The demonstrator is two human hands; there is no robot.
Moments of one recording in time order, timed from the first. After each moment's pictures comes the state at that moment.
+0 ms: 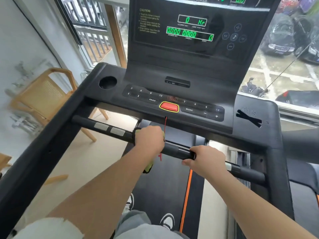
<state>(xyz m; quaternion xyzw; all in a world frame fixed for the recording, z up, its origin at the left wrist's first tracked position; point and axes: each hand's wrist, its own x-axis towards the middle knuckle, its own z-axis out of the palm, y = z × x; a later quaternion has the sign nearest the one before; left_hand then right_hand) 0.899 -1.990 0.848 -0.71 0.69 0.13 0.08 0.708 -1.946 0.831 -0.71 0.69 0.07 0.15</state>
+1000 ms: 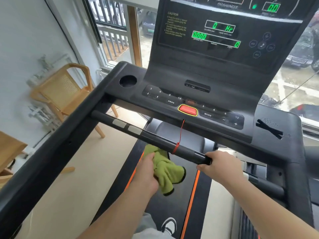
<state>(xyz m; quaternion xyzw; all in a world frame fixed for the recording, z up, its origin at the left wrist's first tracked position) 0.939 -1.904 0.786 -0.53 -0.10 0.67 -0.52 0.711 -1.950 0.826 -0.71 0.69 0.09 0.13</state>
